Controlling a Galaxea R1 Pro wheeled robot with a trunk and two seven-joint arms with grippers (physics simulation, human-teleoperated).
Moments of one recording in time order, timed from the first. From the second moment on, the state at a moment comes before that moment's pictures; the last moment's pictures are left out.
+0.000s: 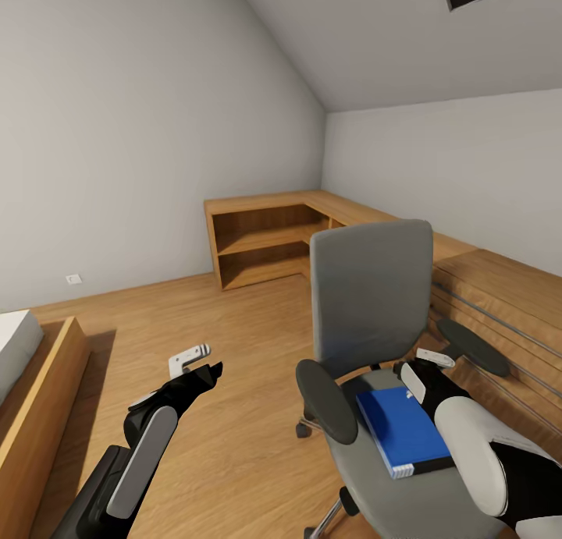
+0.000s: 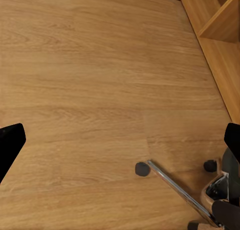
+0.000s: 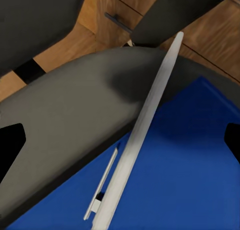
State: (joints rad) left arm -0.35 0.02 -0.20 -1.56 0.72 0.61 0.59; right arm -0.94 -0.09 -0.24 -0.28 -0.06 0.32 -0.39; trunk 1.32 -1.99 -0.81
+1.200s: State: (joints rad) left arm -0.35 0.02 -0.20 -1.56 0.72 0.61 0.60; right arm -0.94 -0.09 -0.24 -0.28 -0.06 0.32 -0.39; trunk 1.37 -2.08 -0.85
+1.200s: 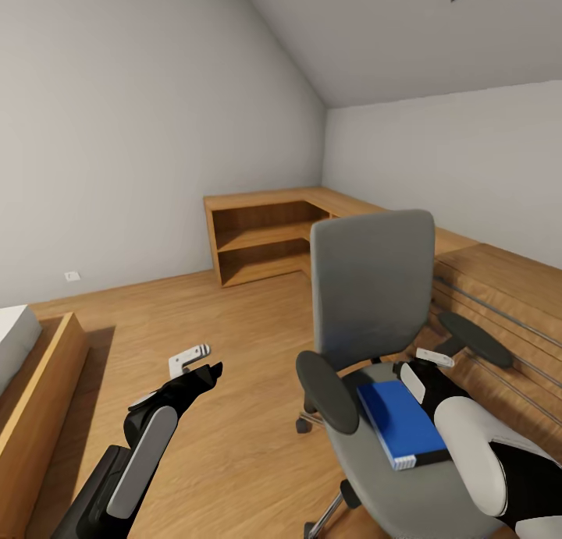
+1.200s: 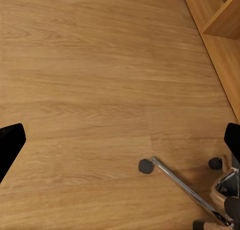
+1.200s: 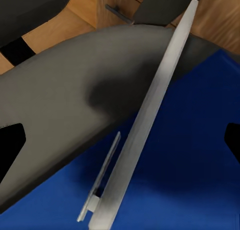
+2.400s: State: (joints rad) left arm -0.35 0.02 -0.20 -1.56 0.73 0.61 0.60; right arm -0.94 -0.09 -0.24 -0.28 -0.06 0.32 -0.39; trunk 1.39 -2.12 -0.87
